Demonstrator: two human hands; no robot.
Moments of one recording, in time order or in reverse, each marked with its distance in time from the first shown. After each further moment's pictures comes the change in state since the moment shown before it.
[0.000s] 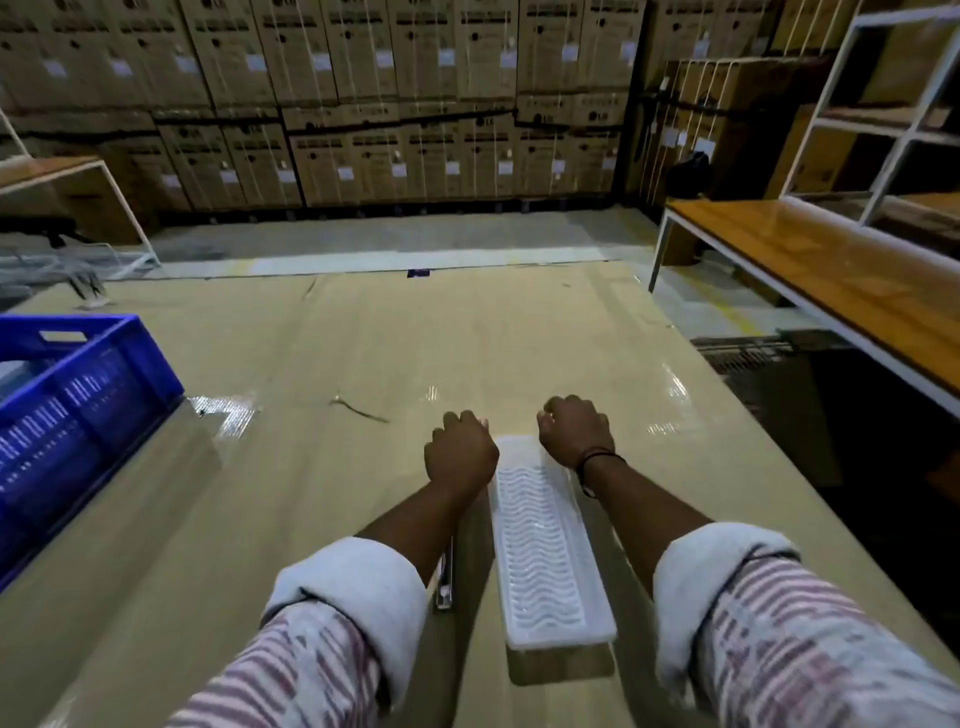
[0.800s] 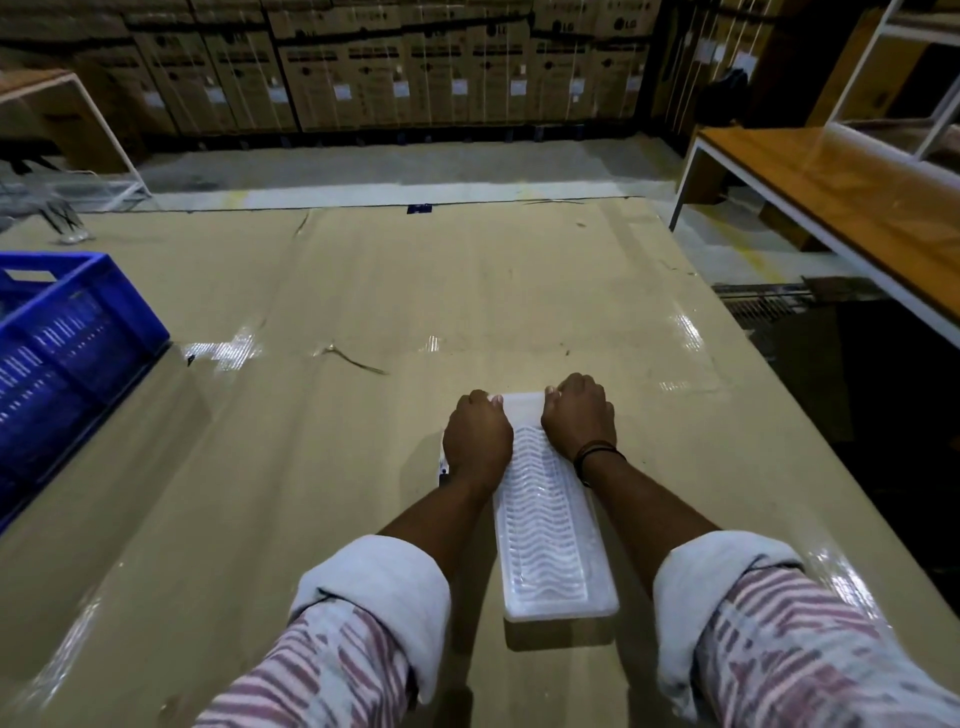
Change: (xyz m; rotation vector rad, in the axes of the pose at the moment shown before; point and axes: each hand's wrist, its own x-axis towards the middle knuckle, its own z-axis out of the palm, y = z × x) left_hand -0.005 0.008 0.043 -0.242 -0.009 -0.123; right_hand -0.006 0.013 0.048 0.114 0.080 0.104
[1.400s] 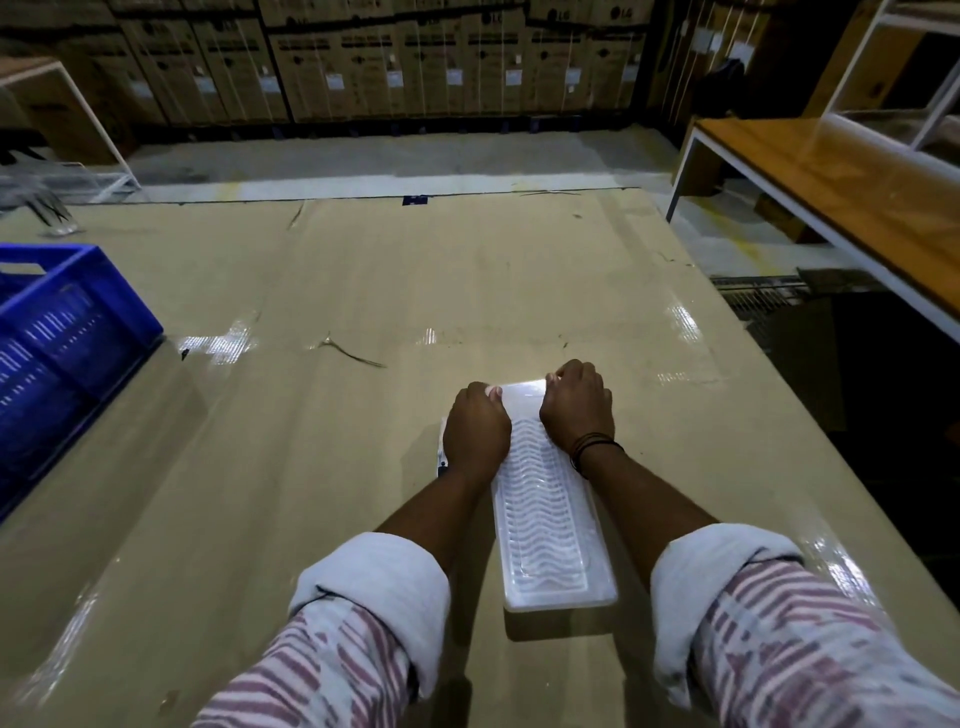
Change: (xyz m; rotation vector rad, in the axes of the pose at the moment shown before) left_hand -0.002 -0.002 -0.002 -0.220 -0.011 -0.034; right_hand -0.003 -0.001 0.003 -0.011 0.100 -0.057
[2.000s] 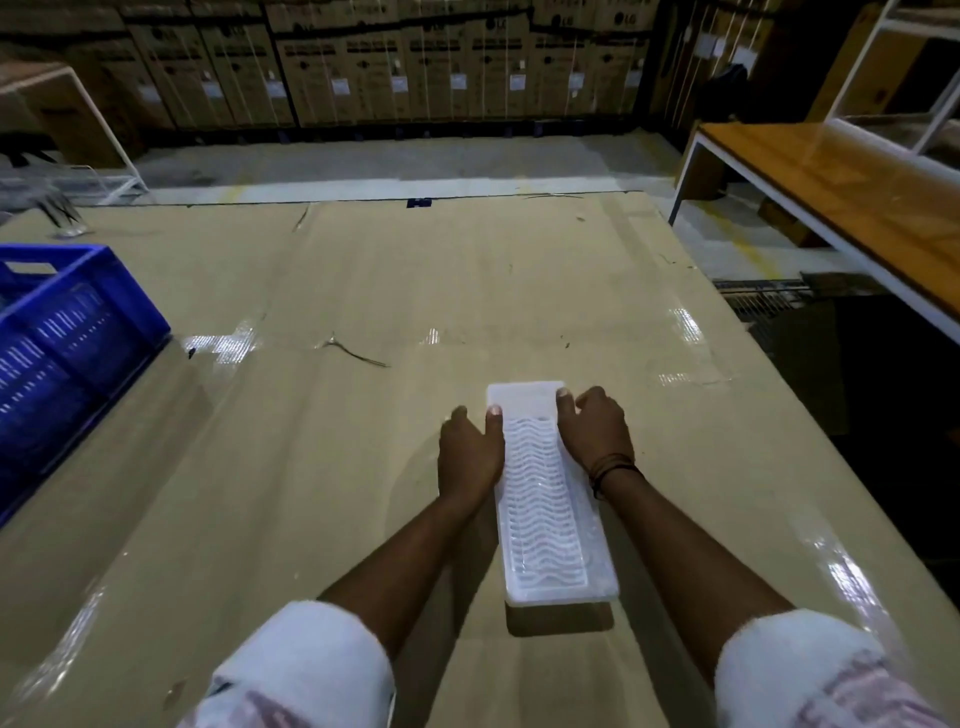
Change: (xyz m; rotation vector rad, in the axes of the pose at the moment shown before) left_hand -0.033 -0.014 -0.017 -0.173 -0.072 -0.192; right_hand -0.032 0.011 -0.026 0.344 -0.152 0.269
